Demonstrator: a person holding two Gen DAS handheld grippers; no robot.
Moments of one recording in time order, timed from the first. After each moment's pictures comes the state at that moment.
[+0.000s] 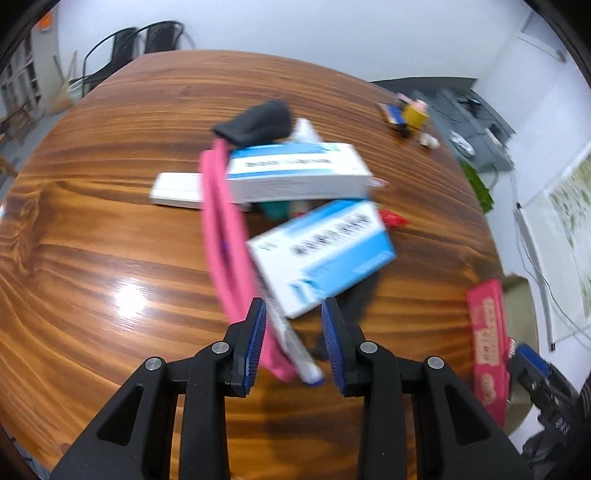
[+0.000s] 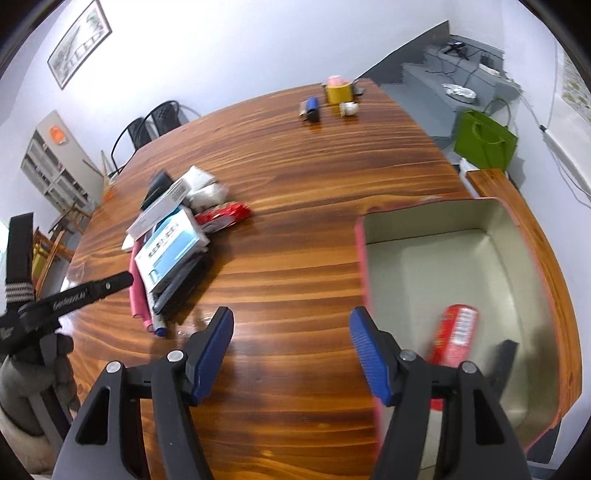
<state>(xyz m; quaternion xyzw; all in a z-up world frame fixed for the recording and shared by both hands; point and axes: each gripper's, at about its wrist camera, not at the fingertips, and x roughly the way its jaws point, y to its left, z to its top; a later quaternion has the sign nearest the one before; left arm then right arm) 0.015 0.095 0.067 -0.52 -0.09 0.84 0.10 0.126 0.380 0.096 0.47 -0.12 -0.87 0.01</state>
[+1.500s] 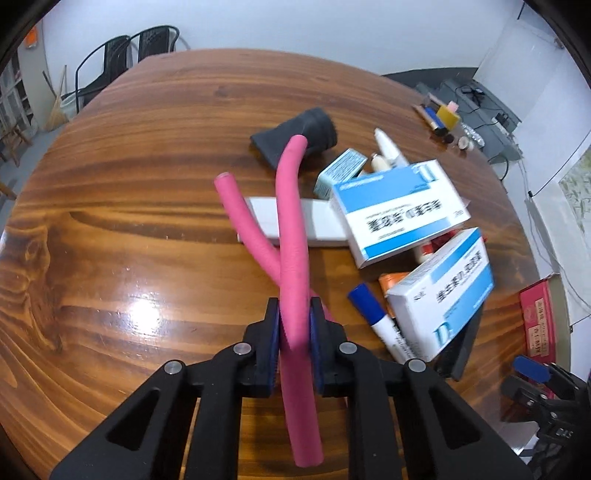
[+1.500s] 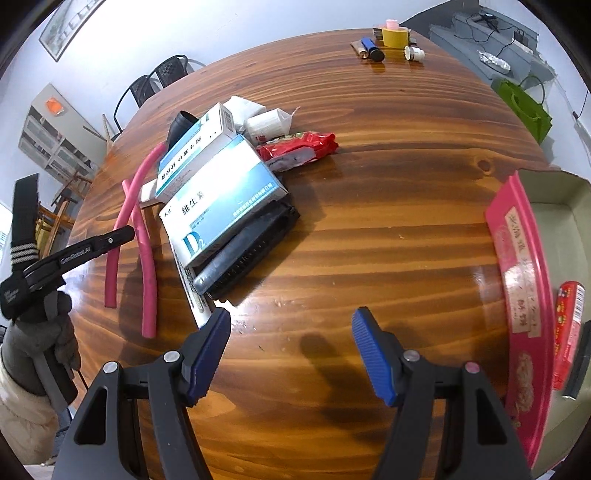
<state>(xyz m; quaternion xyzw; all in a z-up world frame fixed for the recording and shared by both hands) -0.034 0.009 0.044 -0.52 -0.05 0.85 0.12 0.072 0.284 0.048 0.55 -0.14 -0.83 0.03</state>
